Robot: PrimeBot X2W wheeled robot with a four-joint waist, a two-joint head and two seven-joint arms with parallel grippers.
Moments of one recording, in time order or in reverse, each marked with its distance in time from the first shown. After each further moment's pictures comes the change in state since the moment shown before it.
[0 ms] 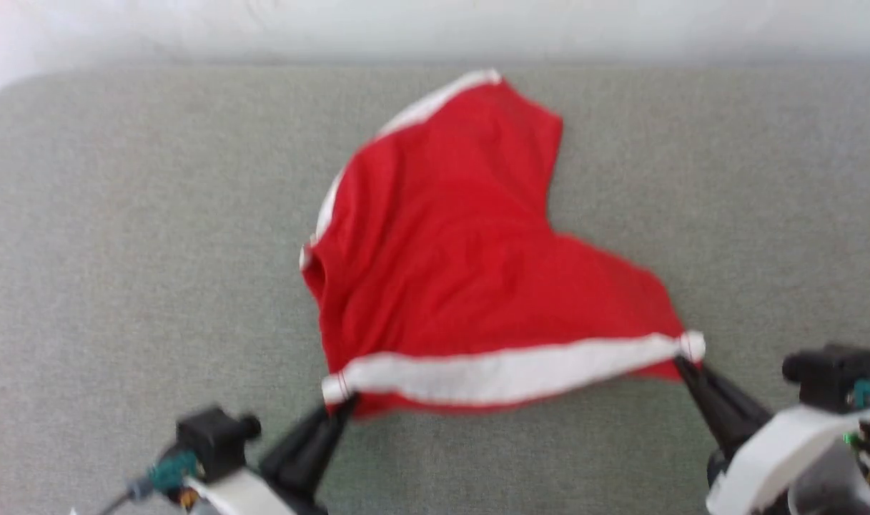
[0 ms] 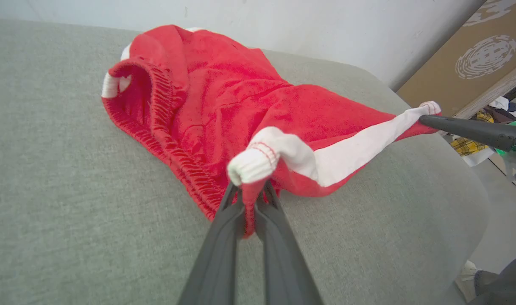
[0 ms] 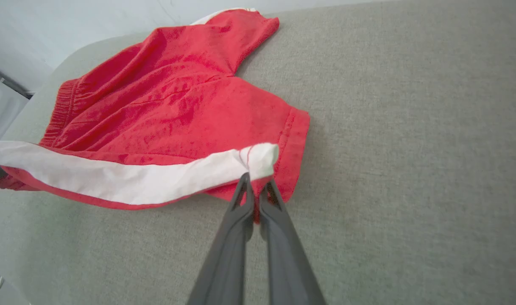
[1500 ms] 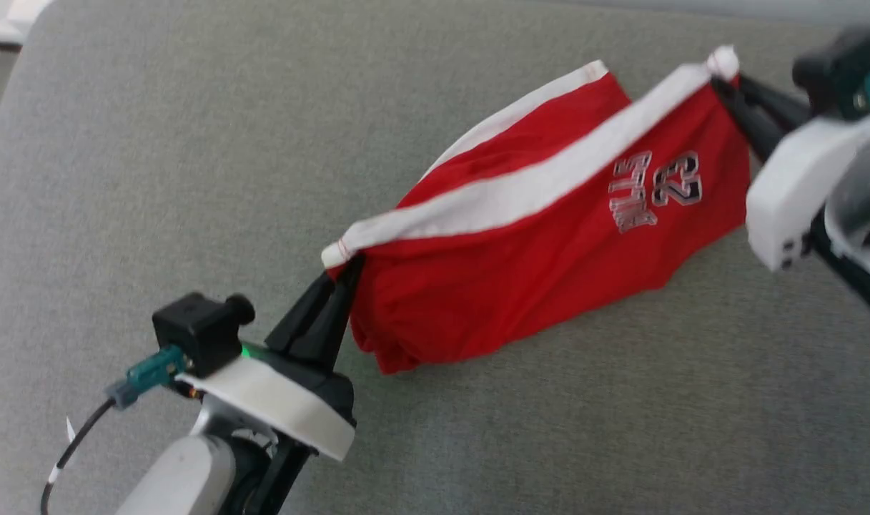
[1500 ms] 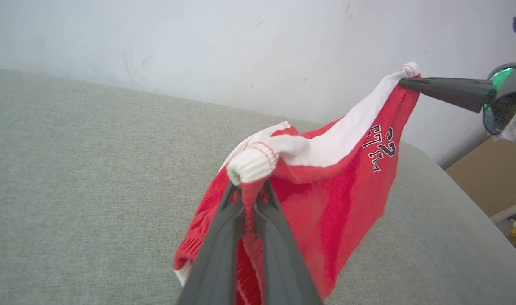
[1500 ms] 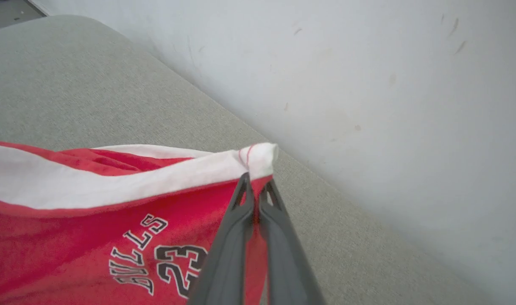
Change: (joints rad) left arm -0.196 -0.109 0.042 -0.094 -0.016 0.144 0.056; right arm -0.728 -0.279 0.227 0.159 -0.107 0.000 0.165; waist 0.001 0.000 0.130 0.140
